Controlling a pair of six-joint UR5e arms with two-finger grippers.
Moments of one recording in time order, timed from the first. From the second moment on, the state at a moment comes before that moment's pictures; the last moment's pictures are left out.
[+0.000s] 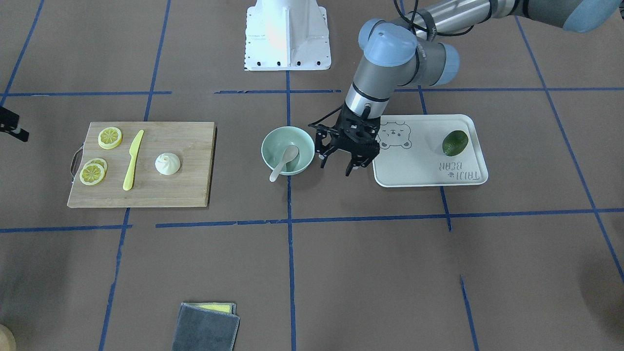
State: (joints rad) left arm -0.70 -2.09 -1.76 -1.84 -1.83 -0.77; right arm 1.03 -1.59 1.87 -1.15 2.30 0.85
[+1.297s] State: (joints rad) left arm -0.85 -1.95 -1.83 -1.82 -2.01 -0.57; right arm 0.64 -1.39 1.77 -1.10 1.92 1.22
